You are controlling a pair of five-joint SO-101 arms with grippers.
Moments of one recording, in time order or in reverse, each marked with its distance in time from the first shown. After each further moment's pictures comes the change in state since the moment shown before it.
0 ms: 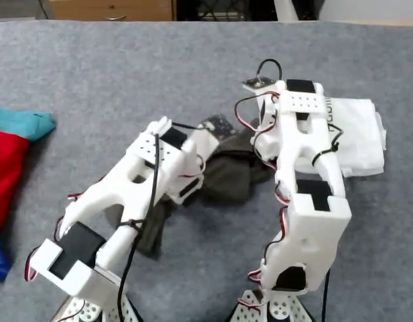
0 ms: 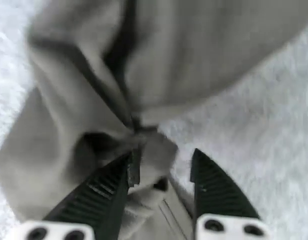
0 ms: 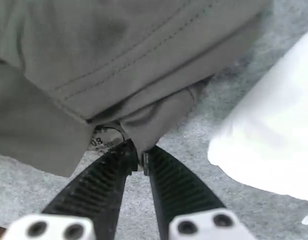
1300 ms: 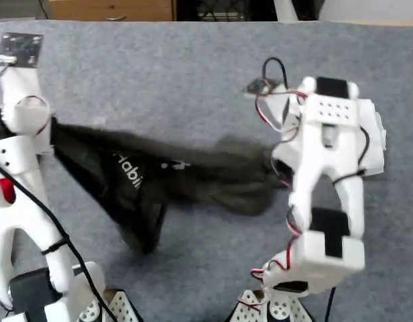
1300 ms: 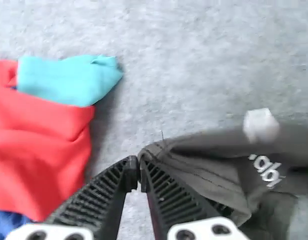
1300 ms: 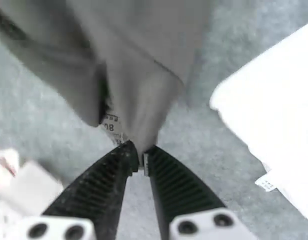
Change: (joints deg) left arm -48.9 -21.4 -18.5 15.3 -2.0; right arm 5.5 -19.4 6.9 10.8 30.2
